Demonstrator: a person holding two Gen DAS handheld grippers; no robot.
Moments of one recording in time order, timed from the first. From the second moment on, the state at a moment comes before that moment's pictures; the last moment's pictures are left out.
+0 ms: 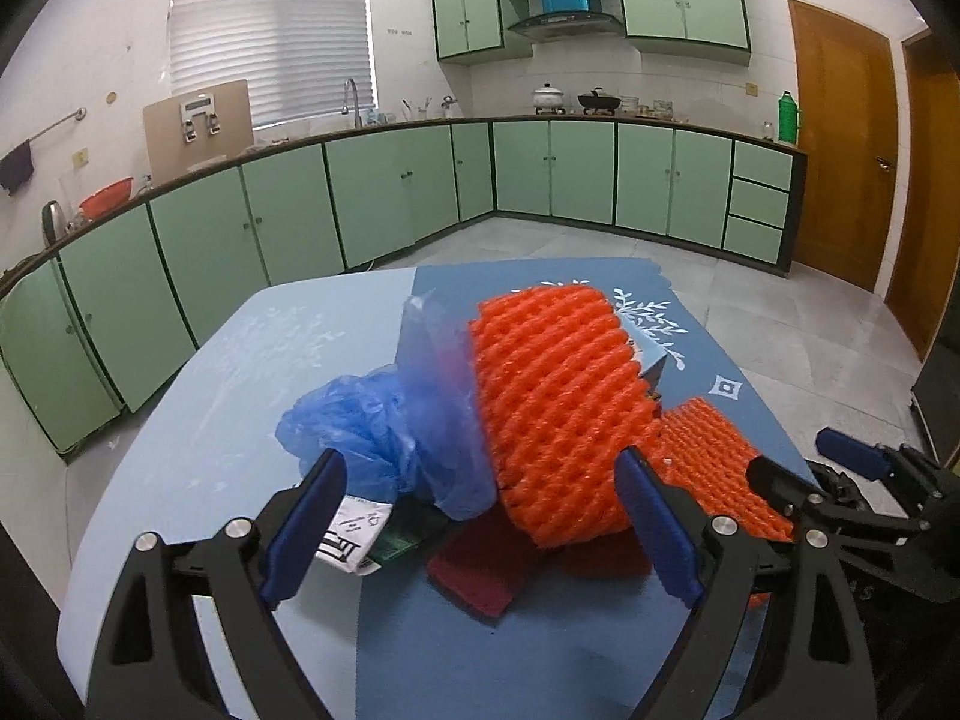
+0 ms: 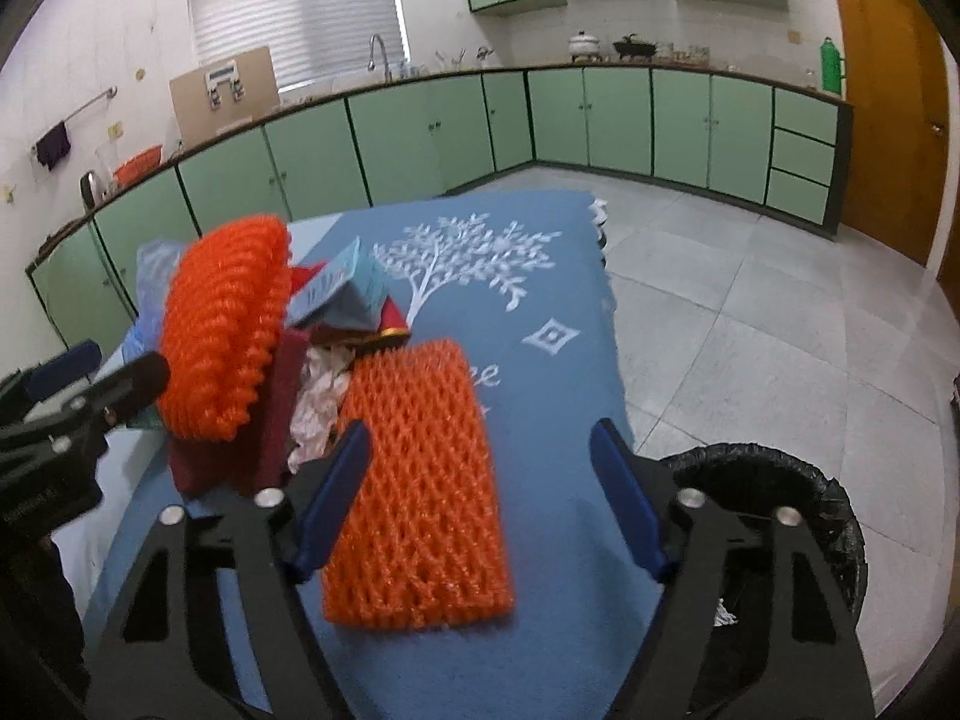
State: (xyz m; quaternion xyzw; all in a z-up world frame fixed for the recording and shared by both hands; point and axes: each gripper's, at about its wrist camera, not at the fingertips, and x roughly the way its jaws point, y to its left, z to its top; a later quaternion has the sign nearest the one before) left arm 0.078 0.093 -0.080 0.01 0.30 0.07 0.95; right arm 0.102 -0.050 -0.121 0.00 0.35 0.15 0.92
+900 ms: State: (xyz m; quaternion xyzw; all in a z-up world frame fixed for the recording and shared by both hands) left arm 0.100 0.060 -0.084 0.02 0.30 0.03 0.95; right arm 0.104 -0.077 -0.109 0.01 0.35 0.15 0.92
